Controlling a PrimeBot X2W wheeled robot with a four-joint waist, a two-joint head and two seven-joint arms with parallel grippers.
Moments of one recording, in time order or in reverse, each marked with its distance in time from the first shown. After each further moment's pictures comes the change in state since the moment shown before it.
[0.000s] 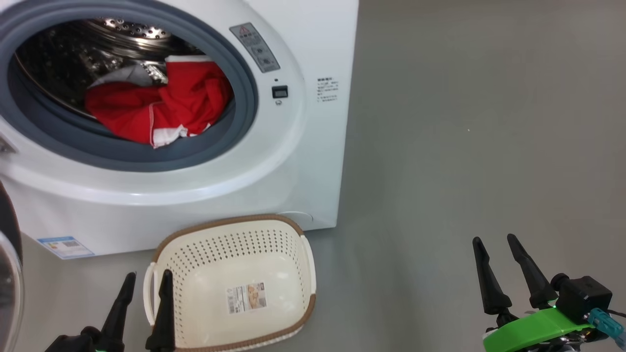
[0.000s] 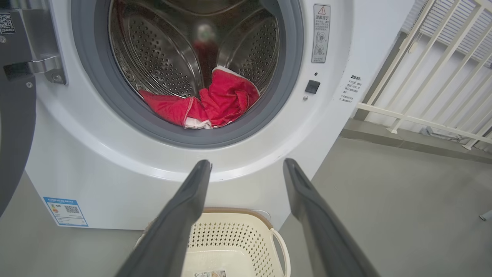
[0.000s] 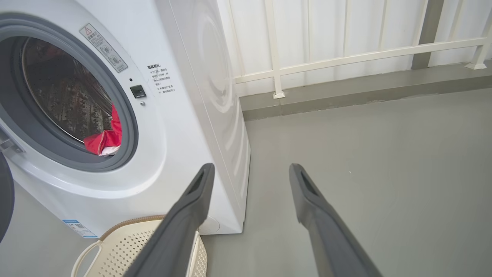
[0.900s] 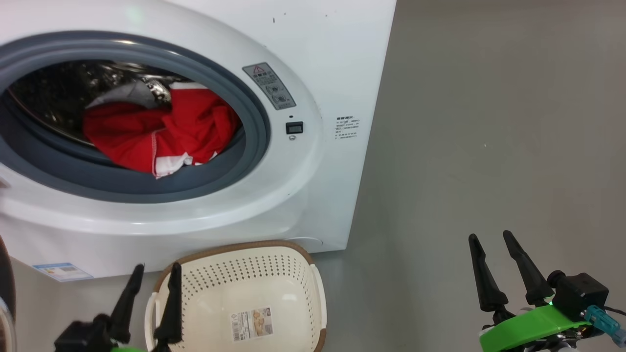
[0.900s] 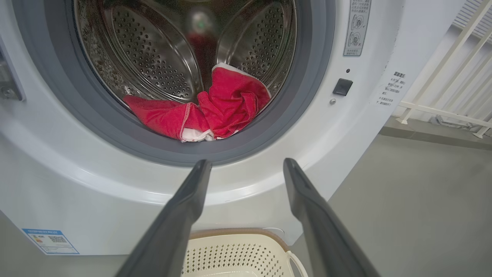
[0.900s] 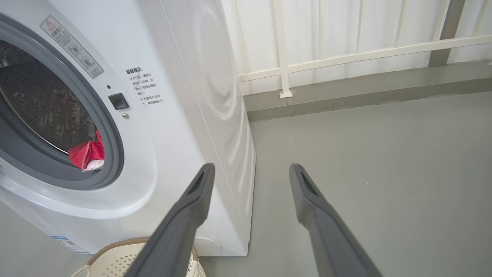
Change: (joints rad) left arm -0.031 0.004 -0.028 0.035 0.034 0.000 0.000; right arm -0.010 0.005 0.007 -0.001 0.000 0.000 0.000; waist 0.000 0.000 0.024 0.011
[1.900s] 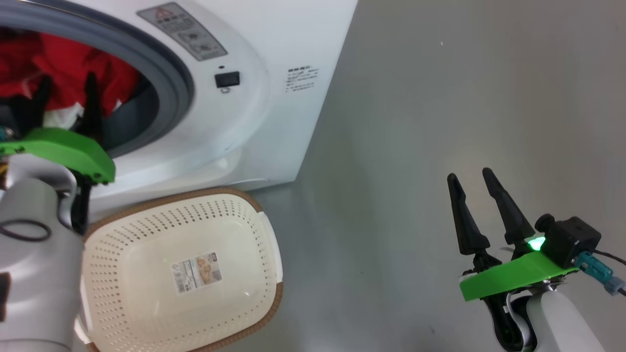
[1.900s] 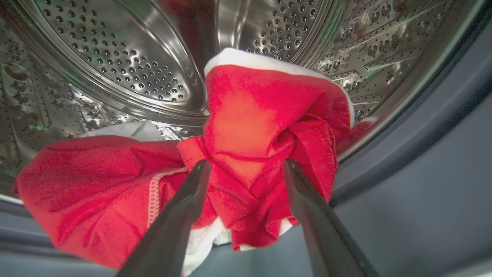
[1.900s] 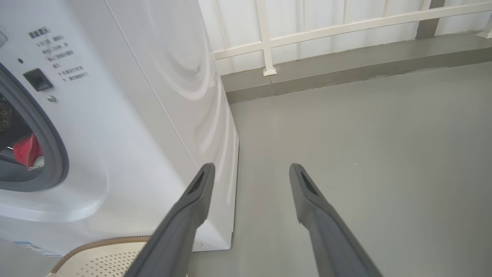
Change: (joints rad) left arm -0.929 0.112 0.007 0.794 0.112 0.000 0.000; right arm -0.188 0.007 0.071 -0.015 0.052 0.000 0.000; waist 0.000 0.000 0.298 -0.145
